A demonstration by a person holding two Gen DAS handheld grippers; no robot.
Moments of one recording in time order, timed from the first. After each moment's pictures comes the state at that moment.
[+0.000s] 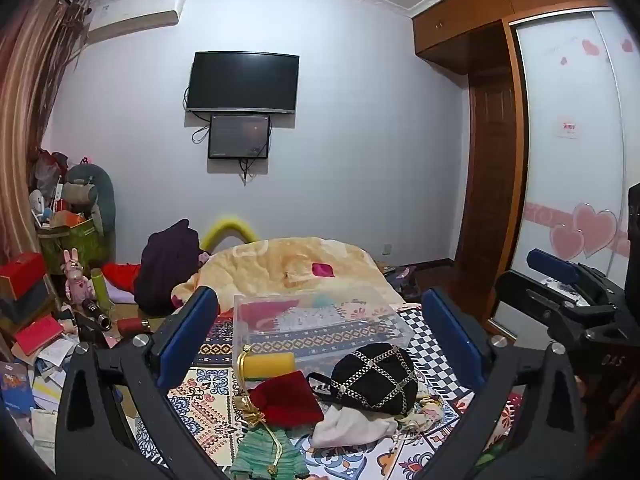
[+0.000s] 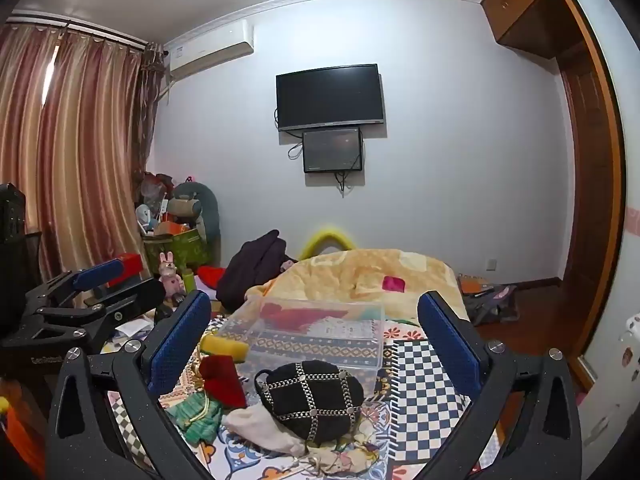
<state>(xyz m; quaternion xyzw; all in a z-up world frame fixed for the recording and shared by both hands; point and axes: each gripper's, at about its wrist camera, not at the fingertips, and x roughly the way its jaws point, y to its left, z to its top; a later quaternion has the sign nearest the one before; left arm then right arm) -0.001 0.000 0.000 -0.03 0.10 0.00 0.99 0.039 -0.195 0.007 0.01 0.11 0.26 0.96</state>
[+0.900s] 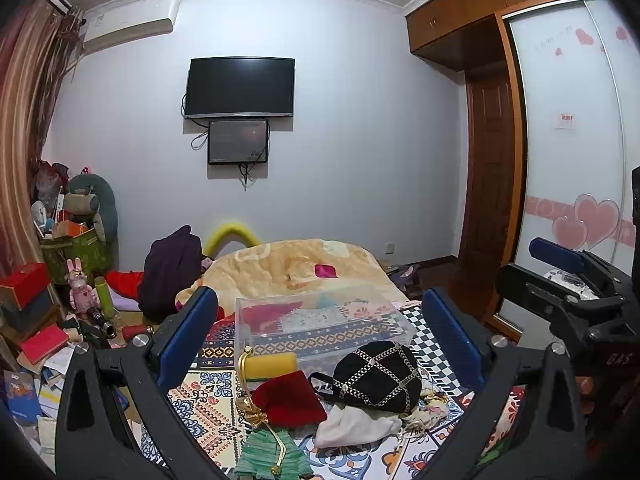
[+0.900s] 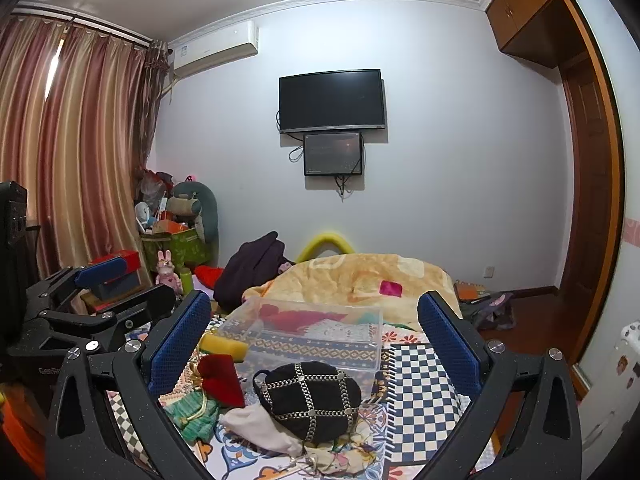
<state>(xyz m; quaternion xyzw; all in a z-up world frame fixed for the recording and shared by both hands) -0.002 -0.004 -0.002 -0.01 0.11 0.01 0.99 0.034 -0.191 0.009 -0.01 0.10 0.26 0.96</state>
